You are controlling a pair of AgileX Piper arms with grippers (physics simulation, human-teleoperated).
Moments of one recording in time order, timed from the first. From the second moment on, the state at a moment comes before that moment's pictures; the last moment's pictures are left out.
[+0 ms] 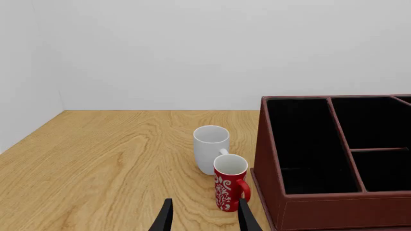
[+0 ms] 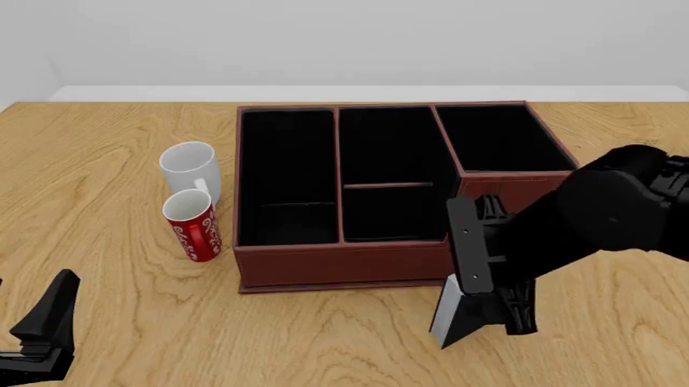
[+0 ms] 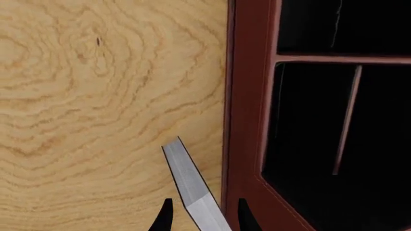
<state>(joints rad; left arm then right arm) 0.00 0.00 0.00 0.00 0.00 0.56 1.28 -0.88 0.86 -1.10</state>
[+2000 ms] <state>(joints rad) 0.00 0.00 0.00 0.00 0.00 0.64 1.03 -0.90 1.10 -0.95</state>
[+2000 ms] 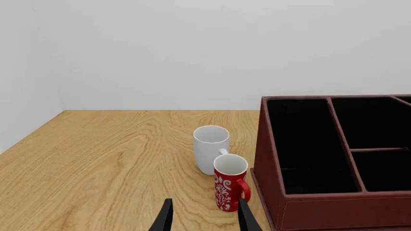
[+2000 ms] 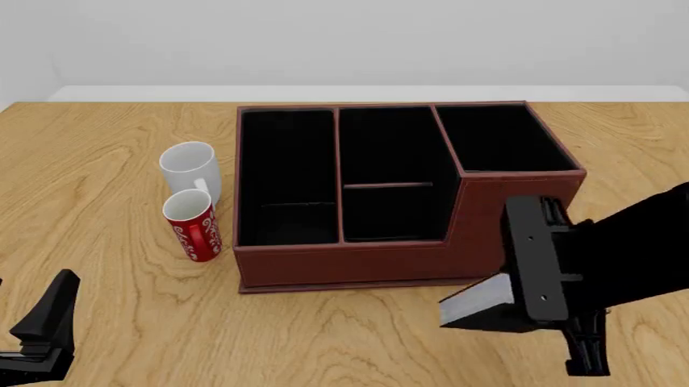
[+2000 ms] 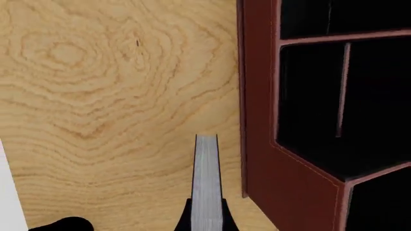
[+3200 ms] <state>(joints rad) 0.00 0.00 0.00 0.00 0.00 0.53 0.98 -1.34 1.22 -0.94</state>
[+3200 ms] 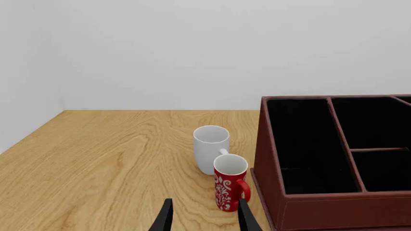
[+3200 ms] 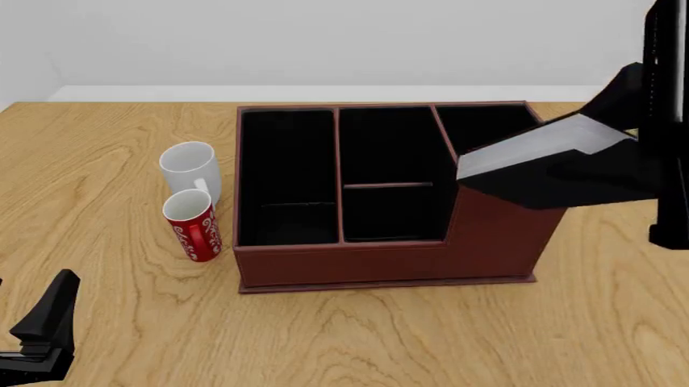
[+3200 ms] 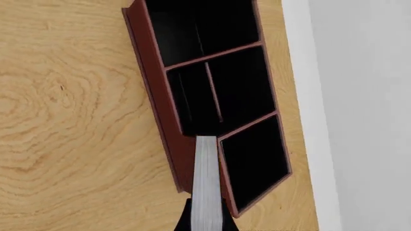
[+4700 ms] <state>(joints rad) 0.00 0.00 0.00 0.00 0.00 0.32 1.32 -1.76 1.22 -0.89</state>
